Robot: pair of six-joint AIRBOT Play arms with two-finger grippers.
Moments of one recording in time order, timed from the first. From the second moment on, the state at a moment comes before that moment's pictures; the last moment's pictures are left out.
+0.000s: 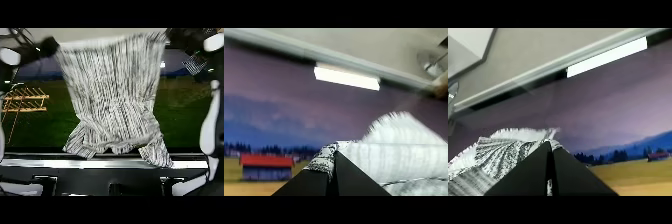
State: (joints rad) left arm -0.07 -1.62 1.78 1.04 -0.65 -1.57; right arm -0.05 -1.75 2.03 -0.87 0.77 1.59
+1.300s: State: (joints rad) left arm -0.14 -1.00 0.74 0.86 -1.03 -1.80; right arm -0.33 -1.02 0.92 -1.02 1.47 1.69
